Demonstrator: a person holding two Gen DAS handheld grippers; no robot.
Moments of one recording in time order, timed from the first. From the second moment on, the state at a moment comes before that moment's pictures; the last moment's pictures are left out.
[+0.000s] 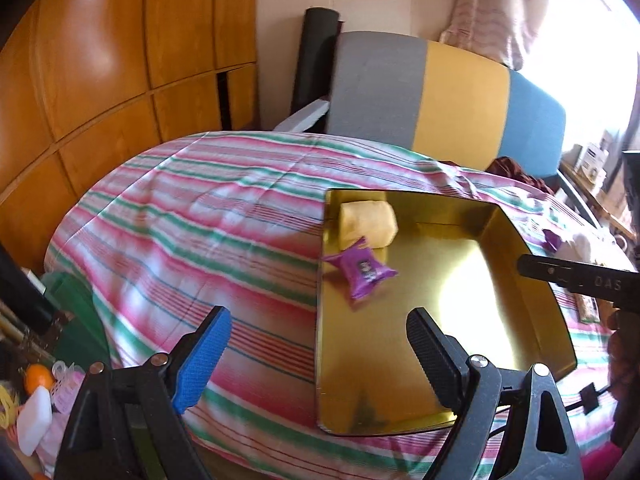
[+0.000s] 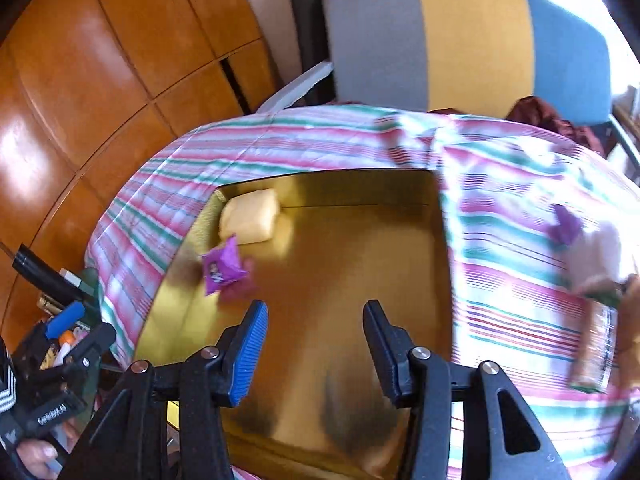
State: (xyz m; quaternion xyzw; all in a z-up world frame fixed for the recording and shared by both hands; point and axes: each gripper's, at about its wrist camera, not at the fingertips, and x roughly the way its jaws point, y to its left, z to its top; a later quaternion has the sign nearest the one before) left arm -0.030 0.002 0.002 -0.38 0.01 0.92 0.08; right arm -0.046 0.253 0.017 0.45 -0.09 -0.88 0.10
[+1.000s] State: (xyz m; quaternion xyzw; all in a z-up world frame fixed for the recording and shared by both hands) left arm -0.048 0.188 0.033 -0.39 0.09 0.88 0.26; right arm 0.064 0.593 0.004 0.34 -0.32 -0.84 -0.26
